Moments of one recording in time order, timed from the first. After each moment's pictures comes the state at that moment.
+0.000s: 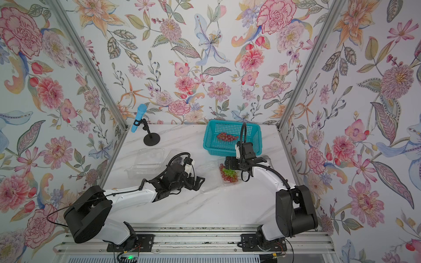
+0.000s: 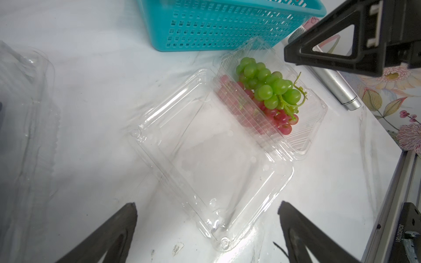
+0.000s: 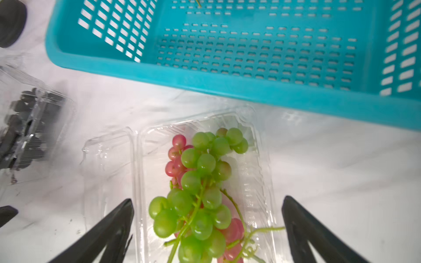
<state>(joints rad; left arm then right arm) -0.79 1.51 0.70 0.16 0.06 -0.41 0.29 1.47 0.93 -0.38 -0.08 0.26</state>
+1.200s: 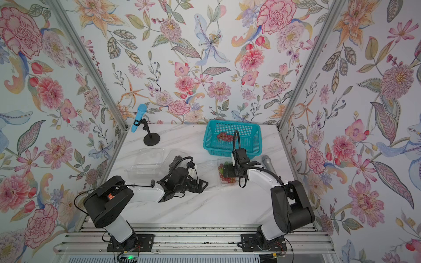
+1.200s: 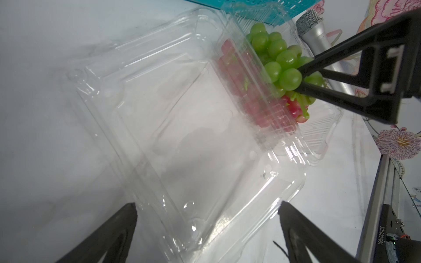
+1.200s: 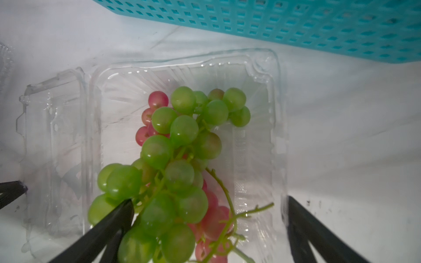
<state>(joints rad) -0.78 1.69 0.67 0.38 0.16 -0.55 0.37 1.54 0.89 -0.39 -0.03 0.26</state>
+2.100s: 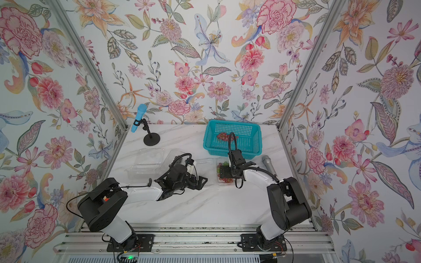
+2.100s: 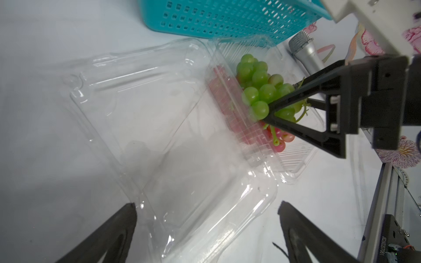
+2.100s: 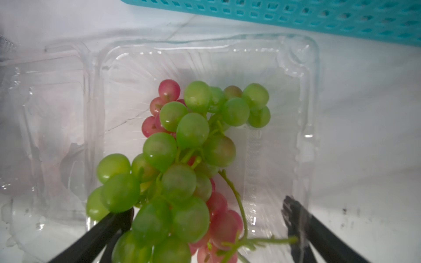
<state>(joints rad) -0.78 1.61 0.71 0.32 0.12 -0.49 0.43 1.57 0.89 -0.36 -0.02 0.32</state>
